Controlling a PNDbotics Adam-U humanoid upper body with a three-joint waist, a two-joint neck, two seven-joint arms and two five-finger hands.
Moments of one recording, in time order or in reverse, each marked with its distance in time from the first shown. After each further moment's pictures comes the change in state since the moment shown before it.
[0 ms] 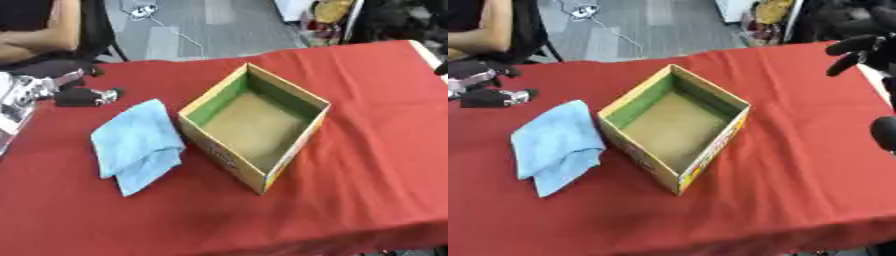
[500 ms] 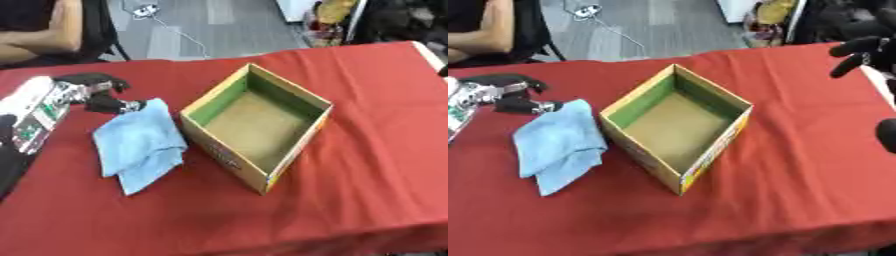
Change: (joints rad) left arm -0.064 -0.073 -0.094 0.052 -0.159 -0.132 -0.017; right arm 0.000 0.000 0.000 0.000 -0.002 0.001 0.008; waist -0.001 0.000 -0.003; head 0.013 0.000
